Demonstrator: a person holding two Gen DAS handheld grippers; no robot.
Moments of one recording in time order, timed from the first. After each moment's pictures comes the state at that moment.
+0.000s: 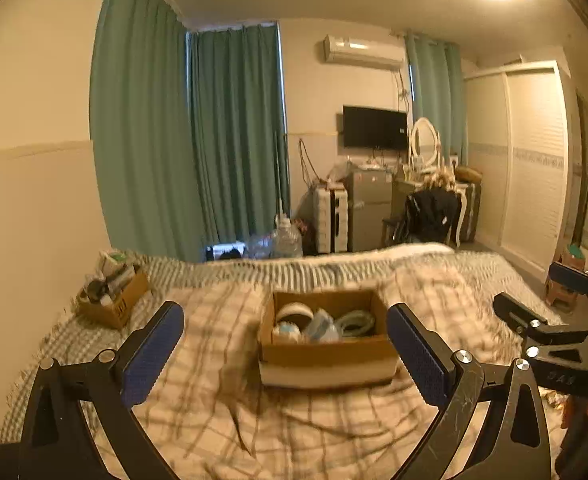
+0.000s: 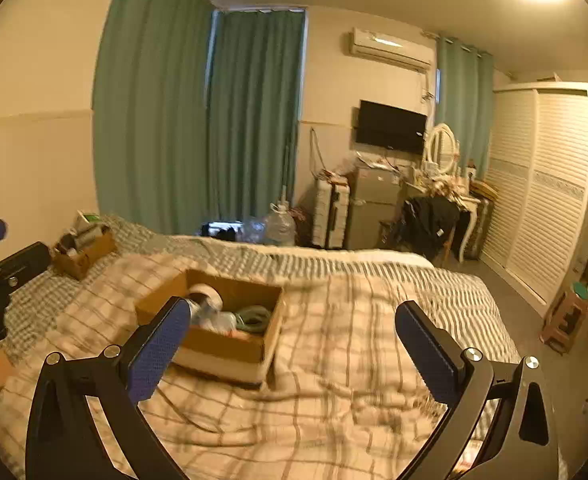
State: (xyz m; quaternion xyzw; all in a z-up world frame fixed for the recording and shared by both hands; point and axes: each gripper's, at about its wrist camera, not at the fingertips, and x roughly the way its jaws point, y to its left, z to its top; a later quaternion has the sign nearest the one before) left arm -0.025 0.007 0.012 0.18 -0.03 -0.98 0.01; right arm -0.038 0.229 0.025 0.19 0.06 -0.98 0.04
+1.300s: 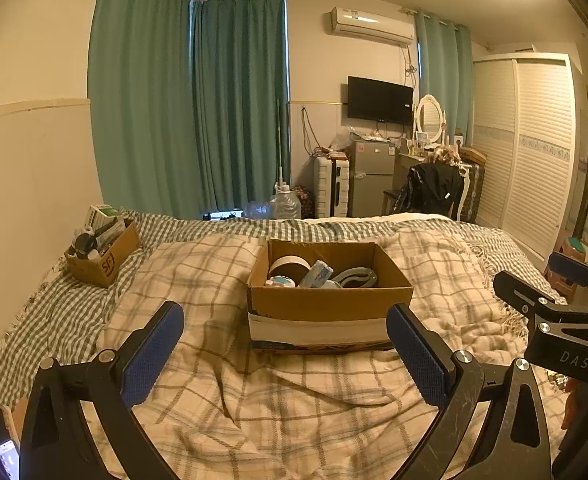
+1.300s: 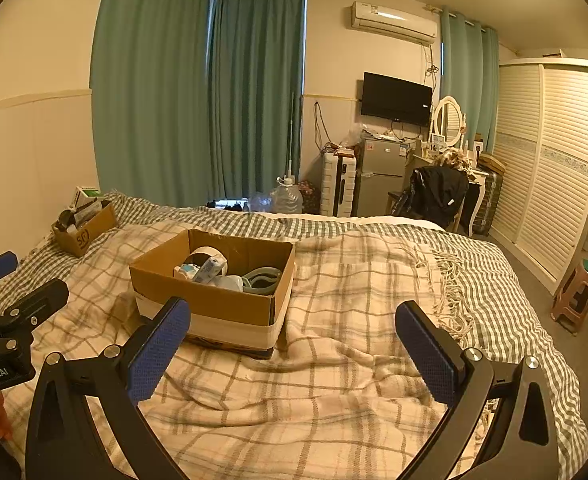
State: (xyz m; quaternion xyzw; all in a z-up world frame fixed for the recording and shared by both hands) left arm -0.030 0.005 -0.037 0.23 -0.01 -0.97 0.02; right arm -0.052 0.229 -0.011 0.22 0.03 -0.97 0.05
